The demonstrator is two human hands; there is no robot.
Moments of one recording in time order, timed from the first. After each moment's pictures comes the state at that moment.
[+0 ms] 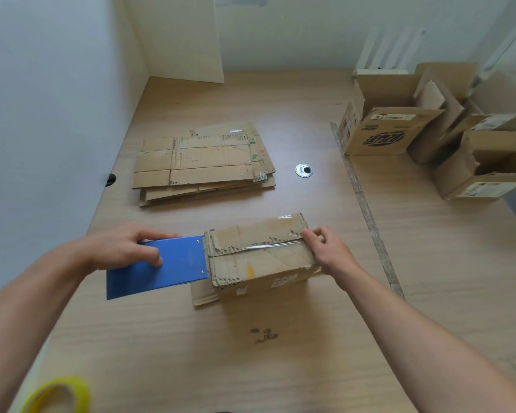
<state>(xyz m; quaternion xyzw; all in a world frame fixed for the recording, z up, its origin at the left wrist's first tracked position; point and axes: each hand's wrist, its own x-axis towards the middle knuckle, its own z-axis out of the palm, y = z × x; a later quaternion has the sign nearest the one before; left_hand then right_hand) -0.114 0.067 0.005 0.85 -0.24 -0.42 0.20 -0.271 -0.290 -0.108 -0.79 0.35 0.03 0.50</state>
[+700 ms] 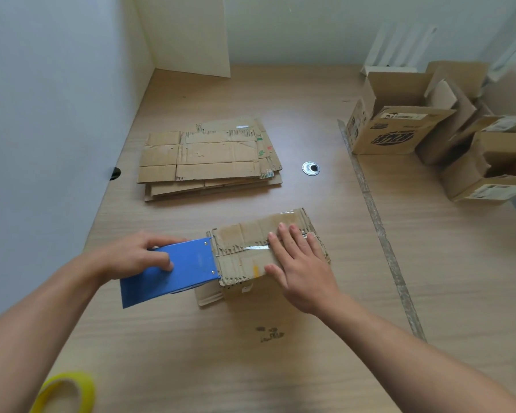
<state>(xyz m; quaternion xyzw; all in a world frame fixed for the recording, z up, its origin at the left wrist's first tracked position) -0.124 0.075 -0.022 0.85 -0.19 -0.43 0.25 -0.285 -0.218 -0.104 -0.99 0.03 0.07 0.06</state>
